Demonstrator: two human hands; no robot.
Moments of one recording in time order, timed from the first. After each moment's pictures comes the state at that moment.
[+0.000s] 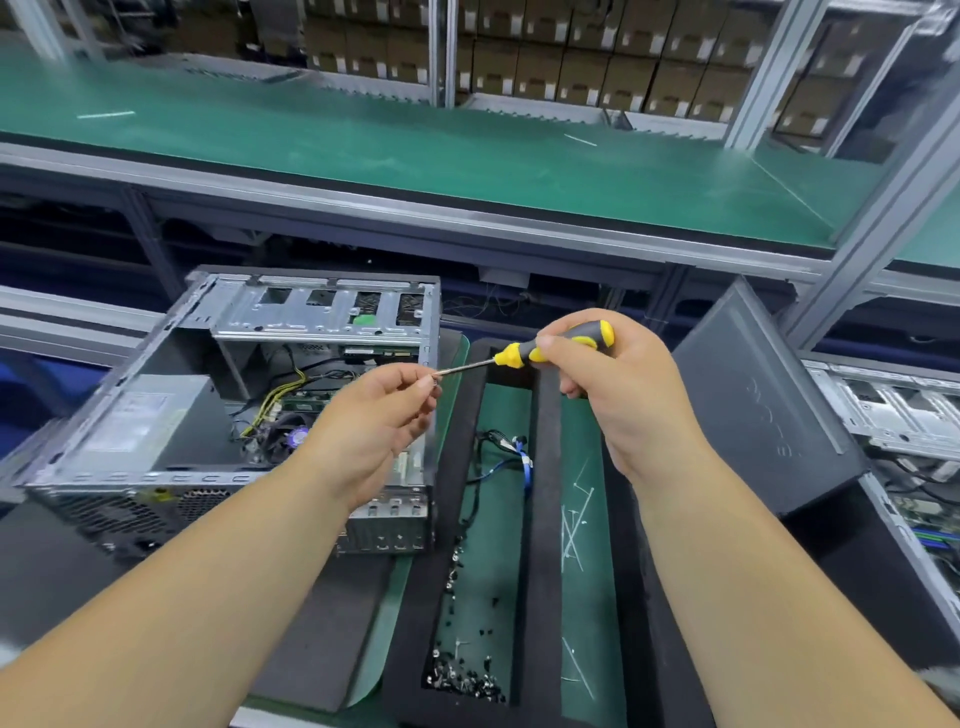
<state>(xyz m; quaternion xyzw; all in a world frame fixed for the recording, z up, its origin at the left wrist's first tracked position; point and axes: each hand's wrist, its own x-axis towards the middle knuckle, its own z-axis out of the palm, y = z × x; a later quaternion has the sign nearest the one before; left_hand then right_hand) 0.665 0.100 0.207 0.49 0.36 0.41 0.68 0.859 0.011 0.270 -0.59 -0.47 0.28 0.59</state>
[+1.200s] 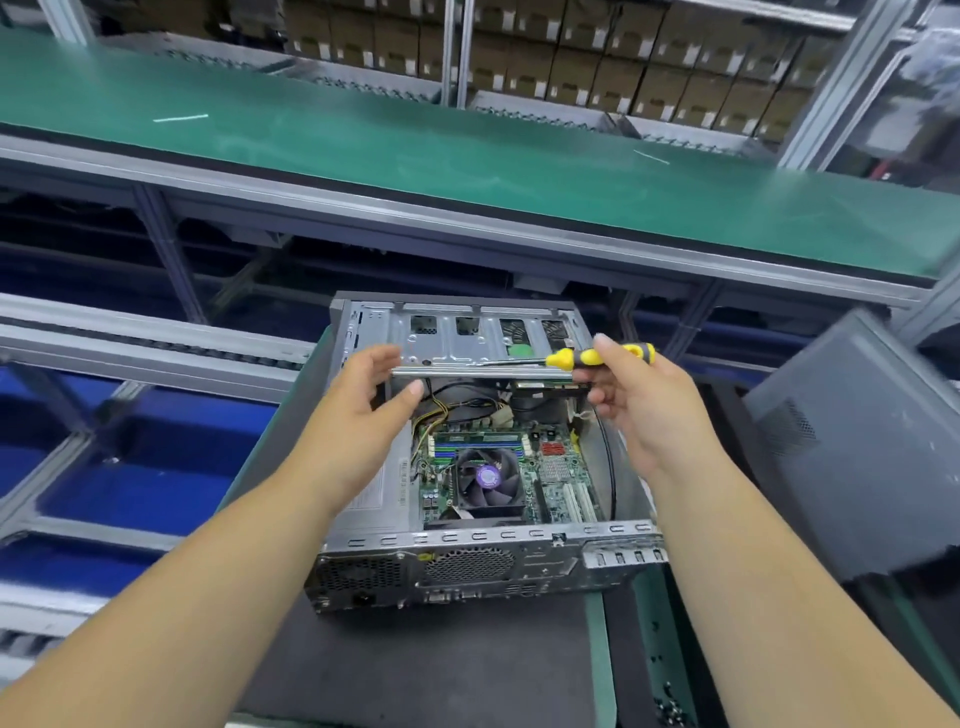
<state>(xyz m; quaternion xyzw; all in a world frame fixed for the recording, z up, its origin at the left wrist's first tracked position) 0.435 0.238 0.201 0.68 0.42 0.37 0.47 0.684 0.141 0.247 -0.62 -0.30 0.35 0.63</state>
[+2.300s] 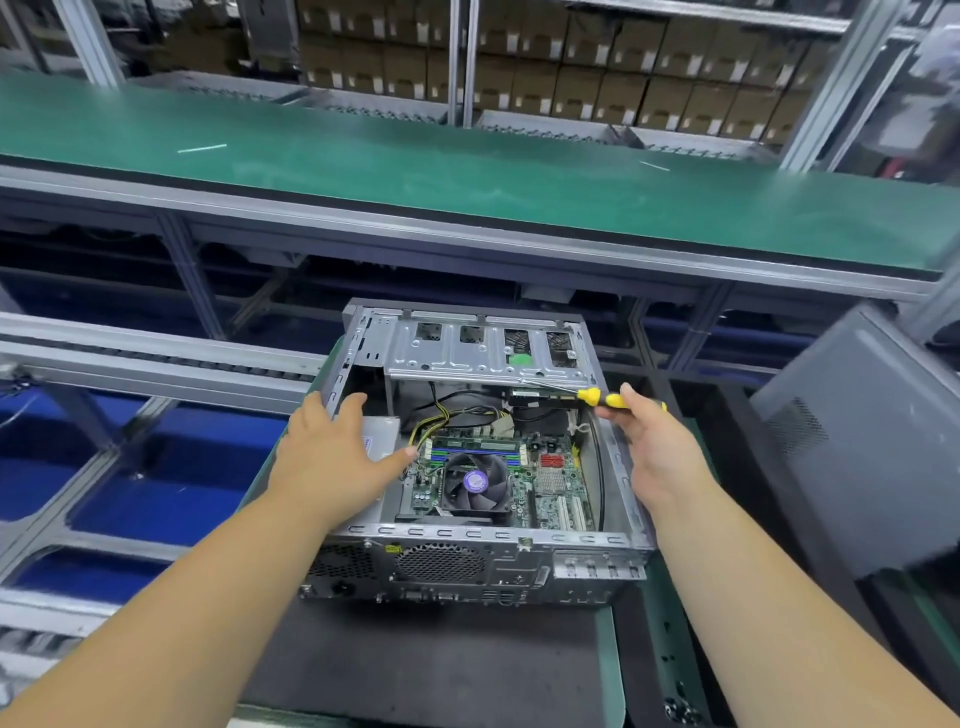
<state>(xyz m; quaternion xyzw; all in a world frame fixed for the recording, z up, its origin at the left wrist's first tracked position) 0.413 0.242 0.164 0.78 0.60 0.10 0.12 0.713 0.127 0.187 -0.60 -0.17 0.42 0.66</state>
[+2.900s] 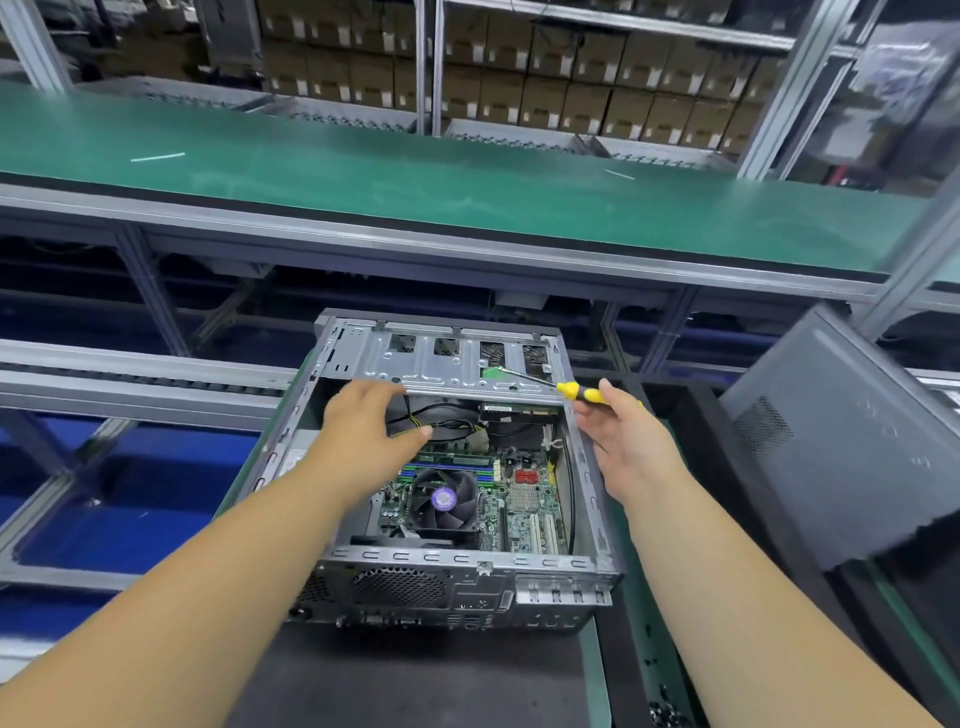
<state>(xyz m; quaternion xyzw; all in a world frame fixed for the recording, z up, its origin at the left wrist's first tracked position) 0.460 0.256 0.185 0.81 0.48 0.21 0.26 0.715 0.138 0.193 -0.58 -0.09 0.43 0.69</state>
